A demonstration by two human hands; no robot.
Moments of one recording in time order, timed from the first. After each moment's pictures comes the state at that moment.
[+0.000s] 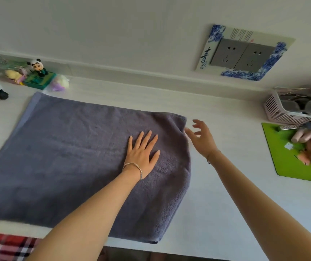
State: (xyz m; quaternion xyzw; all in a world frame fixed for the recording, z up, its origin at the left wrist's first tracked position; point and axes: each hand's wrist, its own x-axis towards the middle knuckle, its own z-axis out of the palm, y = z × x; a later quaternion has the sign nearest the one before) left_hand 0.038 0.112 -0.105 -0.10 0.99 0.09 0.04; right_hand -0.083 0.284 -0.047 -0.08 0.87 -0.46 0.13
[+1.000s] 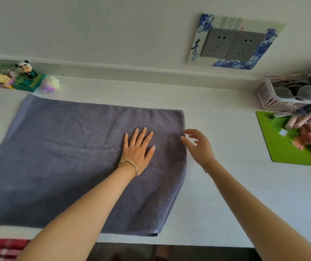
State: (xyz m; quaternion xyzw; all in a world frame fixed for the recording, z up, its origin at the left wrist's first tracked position) left_hand 0.039 0.109 -0.109 -0.09 0.99 0.09 0.07; right_hand -0.051 0.307 -0.074 -0.09 0.85 -0.49 0.13
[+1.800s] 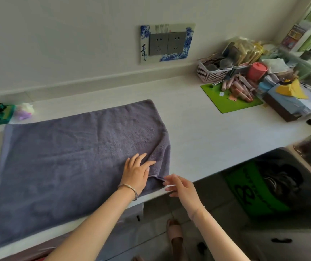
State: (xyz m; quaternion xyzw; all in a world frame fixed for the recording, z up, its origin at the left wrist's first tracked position) left_hand 0.176 0.123 -0.081 0.11 0.97 0.19 0.06; right_hand 0.230 0.295 -0.045 0.19 0.72 -0.65 0.18
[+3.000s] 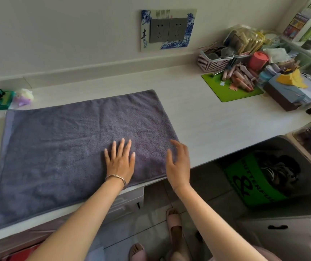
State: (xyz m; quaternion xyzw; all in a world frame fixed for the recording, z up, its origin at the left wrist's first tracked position) left_hand 0.192 0.092 -0.099 -0.04 0.99 0.14 0.05; right_hand 0.215 0.264 -0.060 0.10 0.86 -0.49 -0.11
